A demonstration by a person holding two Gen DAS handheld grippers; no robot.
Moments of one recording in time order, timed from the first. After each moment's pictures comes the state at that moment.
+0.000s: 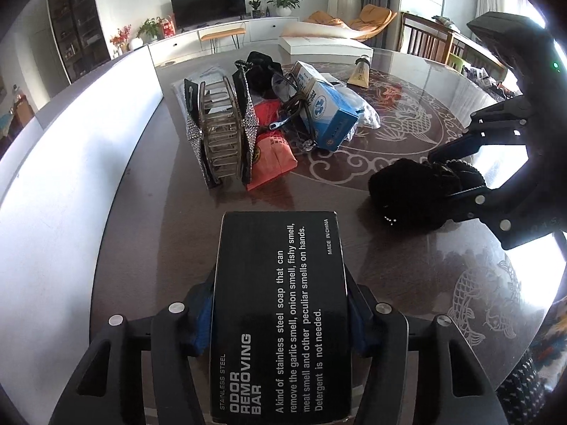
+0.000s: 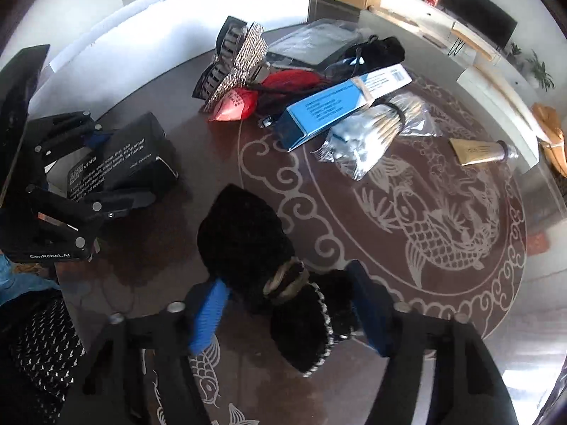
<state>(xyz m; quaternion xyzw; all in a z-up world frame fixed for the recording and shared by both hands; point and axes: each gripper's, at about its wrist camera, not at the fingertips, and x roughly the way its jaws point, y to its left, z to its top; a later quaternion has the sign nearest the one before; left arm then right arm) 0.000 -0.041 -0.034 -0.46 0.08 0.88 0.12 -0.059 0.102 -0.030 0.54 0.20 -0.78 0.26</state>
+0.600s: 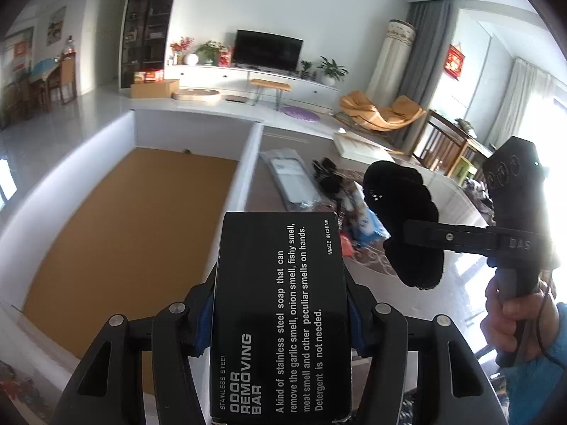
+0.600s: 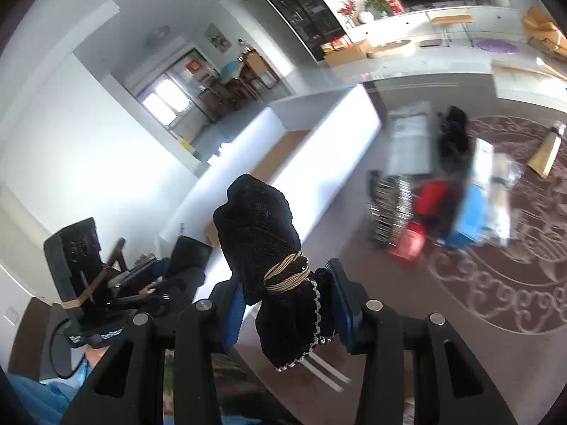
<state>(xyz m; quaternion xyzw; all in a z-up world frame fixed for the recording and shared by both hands) 0.070 -0.202 0.096 -0.37 -0.08 0.92 0.07 -0.040 0.030 0.072 0.42 -0.17 -0.81 0.36</state>
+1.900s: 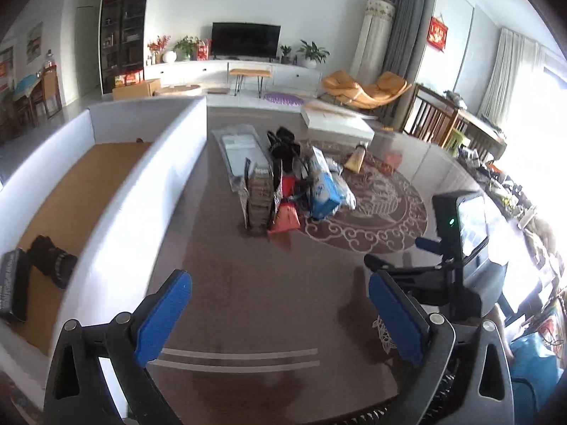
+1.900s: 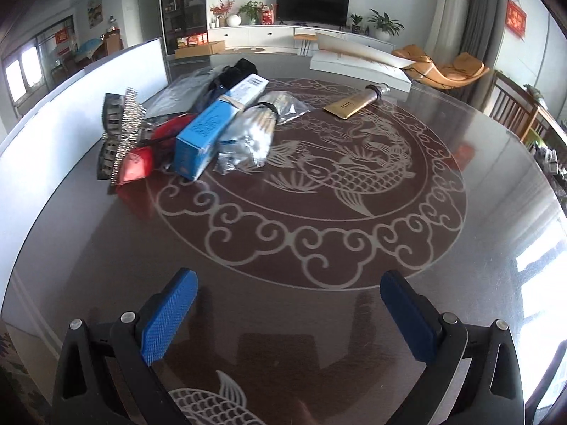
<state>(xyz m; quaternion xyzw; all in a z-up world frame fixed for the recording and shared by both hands) 0.062 -0.086 0.046 -0.40 -0.03 0.91 0.10 -0.016 0.127 -0.041 0.45 0.02 -0.89 -0.01</state>
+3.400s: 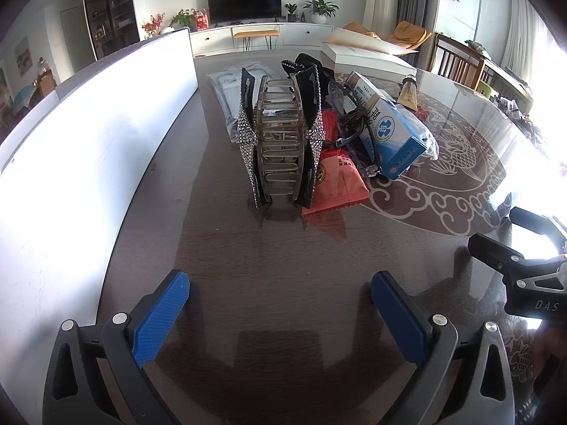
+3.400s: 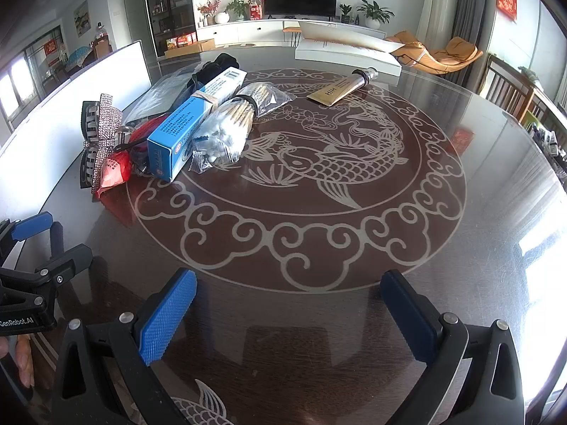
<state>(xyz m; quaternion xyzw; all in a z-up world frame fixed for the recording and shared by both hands) -0.027 -0.071 -0.047 -0.46 0.03 0.89 0.07 -0.023 0.137 -0.047 0.46 0.00 -0.89 -0.01</state>
